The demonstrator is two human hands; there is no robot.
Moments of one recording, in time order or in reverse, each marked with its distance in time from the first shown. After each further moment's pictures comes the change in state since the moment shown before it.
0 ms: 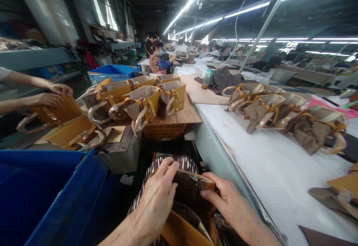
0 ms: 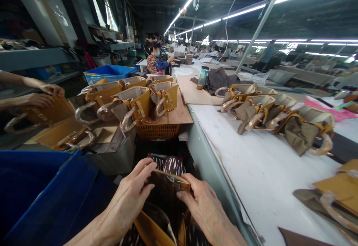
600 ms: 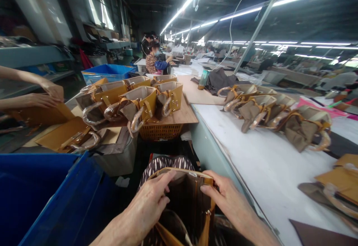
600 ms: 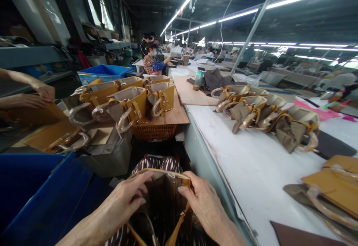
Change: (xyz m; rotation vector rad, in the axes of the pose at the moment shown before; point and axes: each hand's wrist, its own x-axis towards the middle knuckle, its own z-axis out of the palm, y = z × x) left_hand -0.005 -0.010 -0.015 -0.192 -0.331 -0.059; right_hand -0.003 0.002 -0.001 -0.048 0.046 0.017
